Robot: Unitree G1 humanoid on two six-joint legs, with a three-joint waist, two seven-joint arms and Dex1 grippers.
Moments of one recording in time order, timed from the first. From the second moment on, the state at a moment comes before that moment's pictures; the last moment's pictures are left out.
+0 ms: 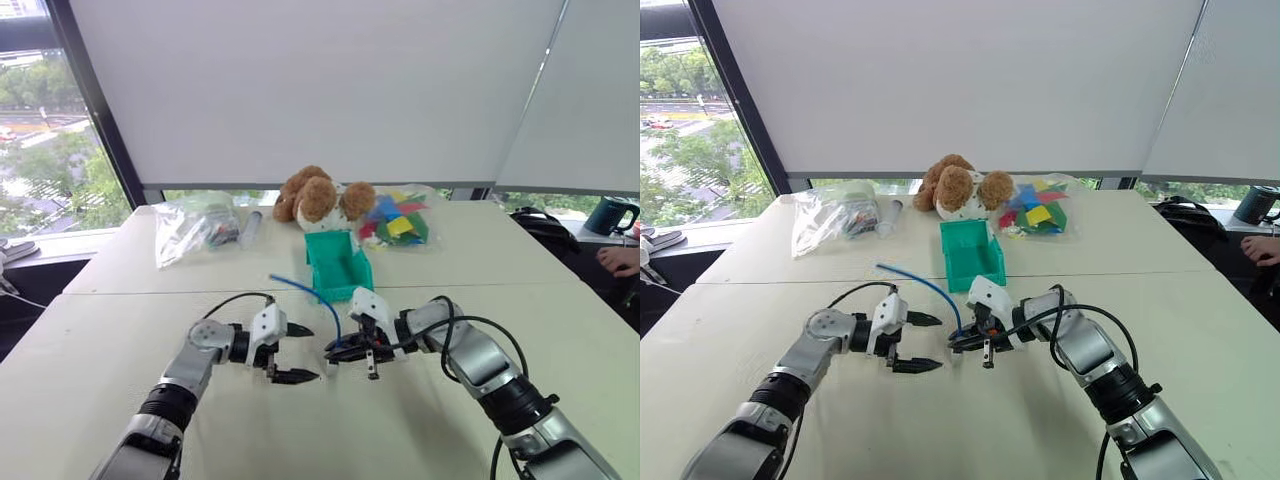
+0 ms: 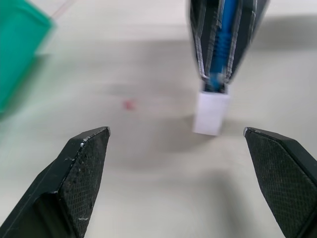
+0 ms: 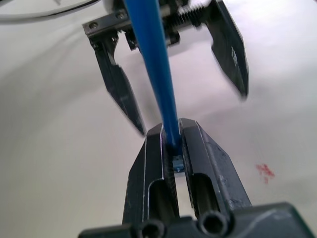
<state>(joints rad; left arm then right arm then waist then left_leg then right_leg) -0.62 0.39 -0.14 0.58 -0.15 -0.12 -1.29 -0.64 -0.50 0.33 0.03 0.14 0.55 1.16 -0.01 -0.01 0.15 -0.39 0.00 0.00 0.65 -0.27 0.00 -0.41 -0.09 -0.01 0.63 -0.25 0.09</state>
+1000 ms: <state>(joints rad) -0.38 0.51 0.04 0.04 -0.37 0.37 -0.95 -1.43 -0.29 0.03 1.28 0.06 0.28 0.71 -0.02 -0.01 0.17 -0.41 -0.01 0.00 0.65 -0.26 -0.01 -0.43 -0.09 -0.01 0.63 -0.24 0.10</state>
